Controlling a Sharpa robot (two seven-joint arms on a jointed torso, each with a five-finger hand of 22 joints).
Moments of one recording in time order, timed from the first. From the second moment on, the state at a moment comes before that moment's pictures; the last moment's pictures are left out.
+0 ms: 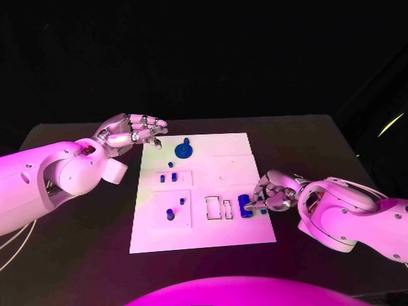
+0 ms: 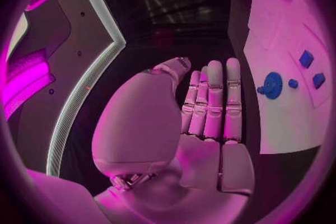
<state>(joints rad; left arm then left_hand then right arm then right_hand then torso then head) 1.19 -0.92 -0.04 1.46 -0.14 -0.01 0.31 1.49 -0.22 0.40 0.22 0.32 0.92 0.17 0.25 0.36 1.07 0.12 0.21 0.15 1.01 0.06 0.98 0.50 0.17 0.89 0.16 0.68 0.75 1.11 -1.07 -0.20 1.89 -1.31 -0.38 -0.48 1.27 -0.07 -0.16 0.30 0.14 0.98 0.09 0.34 0.46 1.46 0.01 1.48 1.31 1.46 -0.05 1.54 1.31 0.04 1.47 0.06 1.42 1.31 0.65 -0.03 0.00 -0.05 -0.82</state>
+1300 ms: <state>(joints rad) 1.19 -0.93 -0.04 1.47 -0.14 0.00 0.31 1.49 -0.22 0.40 0.22 0.32 0.92 0.17 0.25 0.36 1.07 0.12 0.21 0.15 1.00 0.06 0.99 0.50 0.17 0.89 0.16 0.68 0.75 1.08 -0.95 -0.19 1.84 -1.39 -0.38 -0.58 1.31 -0.06 -0.09 0.29 0.35 0.97 0.09 0.37 0.44 1.46 0.01 1.54 1.31 1.46 -0.05 1.56 1.31 0.02 1.47 0.06 1.50 1.31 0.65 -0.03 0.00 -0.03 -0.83</state>
